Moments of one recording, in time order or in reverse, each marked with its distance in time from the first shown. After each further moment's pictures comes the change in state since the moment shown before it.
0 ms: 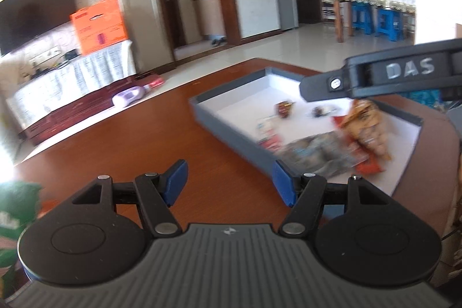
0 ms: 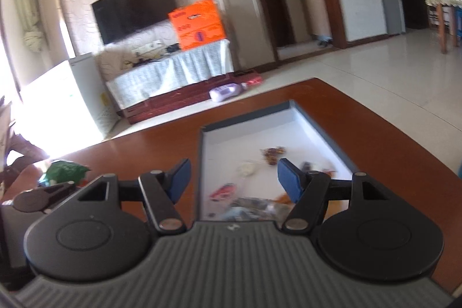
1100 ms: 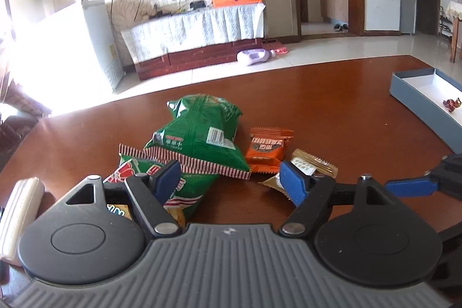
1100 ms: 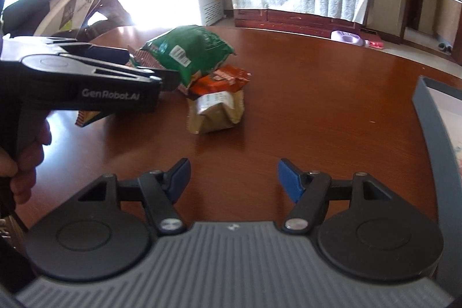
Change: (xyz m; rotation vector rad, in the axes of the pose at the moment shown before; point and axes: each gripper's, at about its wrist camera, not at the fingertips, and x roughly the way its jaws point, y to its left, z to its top) left arm -0.090 0.190 -0.063 -0.285 0.124 0.402; right arm 0.069 0.188 -0.068 -0.436 0.345 0.325
